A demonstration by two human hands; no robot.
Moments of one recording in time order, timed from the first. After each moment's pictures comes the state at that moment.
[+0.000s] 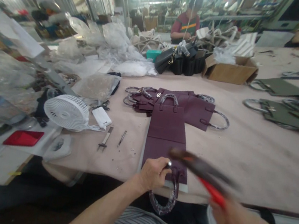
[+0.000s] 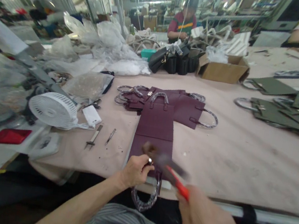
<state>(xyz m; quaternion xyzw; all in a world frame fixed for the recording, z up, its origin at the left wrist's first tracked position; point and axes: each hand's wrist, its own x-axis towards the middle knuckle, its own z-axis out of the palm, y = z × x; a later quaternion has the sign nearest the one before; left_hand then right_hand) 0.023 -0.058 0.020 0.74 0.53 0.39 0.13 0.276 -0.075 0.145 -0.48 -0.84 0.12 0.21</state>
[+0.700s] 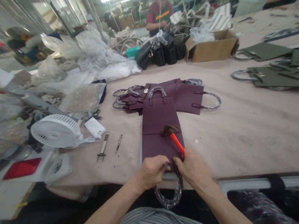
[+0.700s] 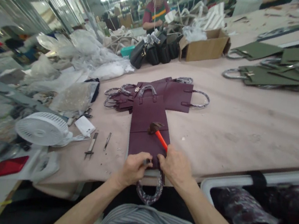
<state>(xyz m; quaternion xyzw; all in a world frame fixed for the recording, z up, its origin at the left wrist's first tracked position) 0.011 -0.061 0.032 0.75 0.47 0.41 0.22 0.190 -0.016 0.072 -0.66 -0.72 0.23 -0.02</state>
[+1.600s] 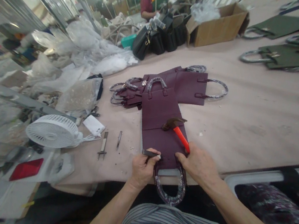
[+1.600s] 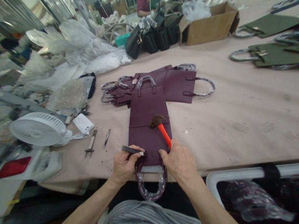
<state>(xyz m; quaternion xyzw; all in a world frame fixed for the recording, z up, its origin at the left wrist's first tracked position) -0.005 -0.075 0.024 0.60 0.58 0.50 0.24 0.193 -0.011 0.064 -0.67 -0.70 0.24 -0.03</state>
